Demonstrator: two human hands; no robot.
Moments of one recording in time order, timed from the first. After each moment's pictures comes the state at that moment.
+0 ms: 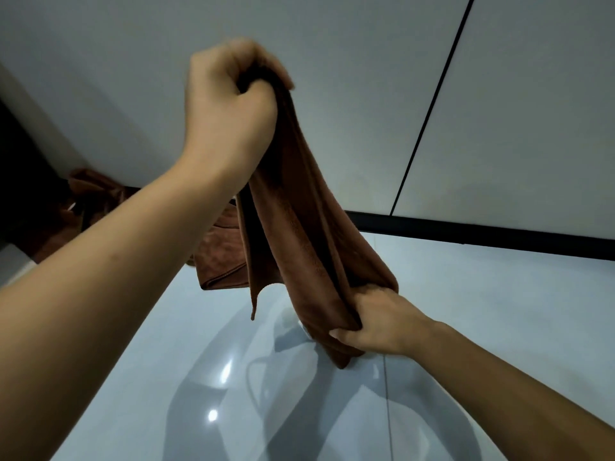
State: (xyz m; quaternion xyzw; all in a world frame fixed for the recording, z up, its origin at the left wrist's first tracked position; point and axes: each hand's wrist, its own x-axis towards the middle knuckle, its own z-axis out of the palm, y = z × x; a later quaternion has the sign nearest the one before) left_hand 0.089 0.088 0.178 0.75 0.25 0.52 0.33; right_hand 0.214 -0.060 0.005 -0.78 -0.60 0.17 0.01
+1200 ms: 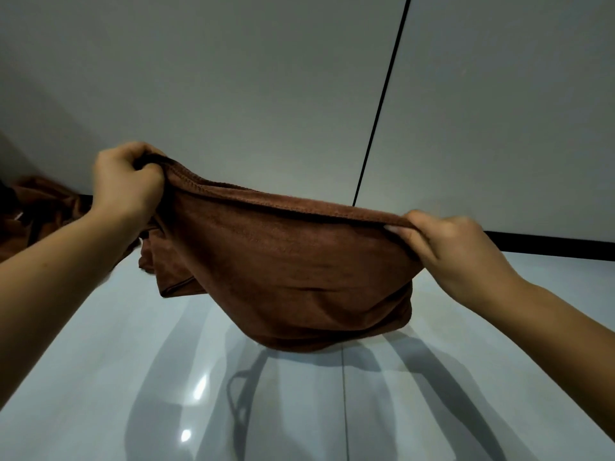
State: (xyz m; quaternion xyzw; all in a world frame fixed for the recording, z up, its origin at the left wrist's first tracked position) left_hand 0.061 0.136 0.116 0.70 0.44 0.44 0.34; right_hand 0.277 -0.131 0.105 -0.77 -0.58 -0.12 0.23
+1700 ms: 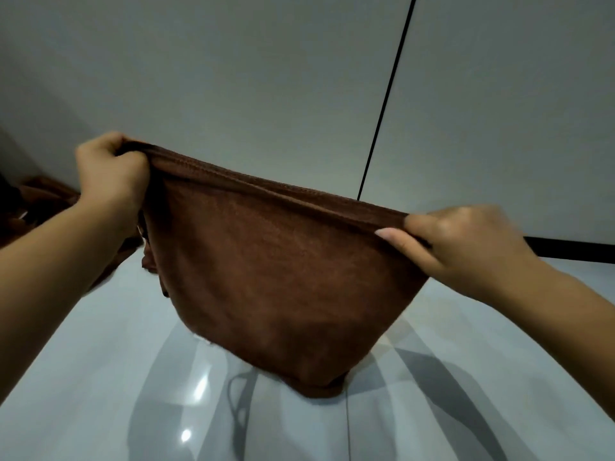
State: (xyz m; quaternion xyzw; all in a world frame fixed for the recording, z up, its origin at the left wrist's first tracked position) left_hand 0.057 0.145 0.124 0.62 0.49 0.48 0.39; right_hand 0.263 -0.132 0.134 -0.71 -0.65 -0.25 0.08
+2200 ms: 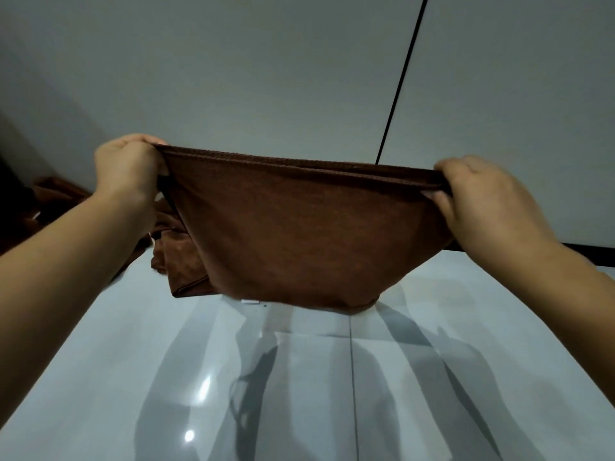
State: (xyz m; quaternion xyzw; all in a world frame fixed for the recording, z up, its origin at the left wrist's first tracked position) left_hand 0.059 0.142 0.135 0.53 0.47 0.49 0.51; right_hand 0.280 -0.112 0.147 -0.85 -0.47 -0.23 0.09
